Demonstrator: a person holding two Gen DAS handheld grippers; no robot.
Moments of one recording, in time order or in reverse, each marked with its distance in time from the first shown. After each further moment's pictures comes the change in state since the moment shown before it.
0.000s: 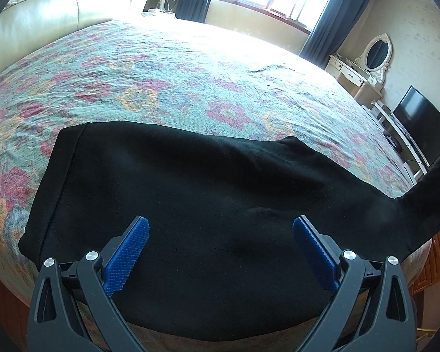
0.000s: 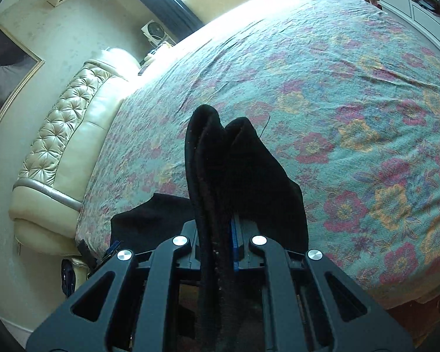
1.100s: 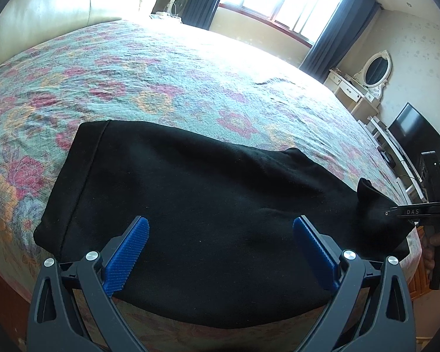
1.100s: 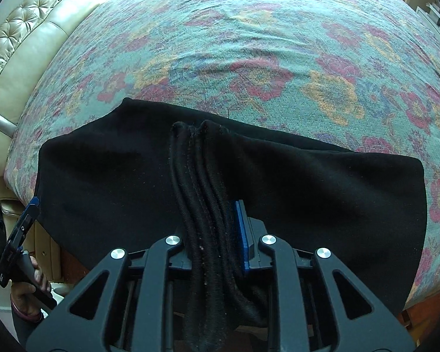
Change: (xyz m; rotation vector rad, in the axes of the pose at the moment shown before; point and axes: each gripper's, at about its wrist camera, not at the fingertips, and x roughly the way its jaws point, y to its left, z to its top) left arm -0.022 0.023 -0.005 -0.063 -0.044 -0.041; right arm 0.255 0.118 -0.090 -0.210 0.280 -0.301
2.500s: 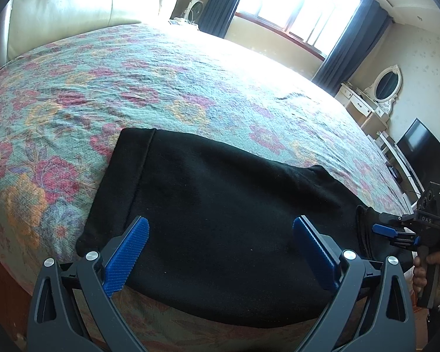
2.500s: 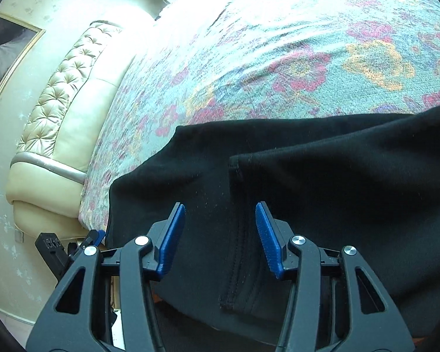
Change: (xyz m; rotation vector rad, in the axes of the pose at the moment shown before) left arm -0.017 0.046 0.009 -0.048 -0.055 0.043; right arm 0.014 -0.018 -0.001 0.191 -0.130 0.431
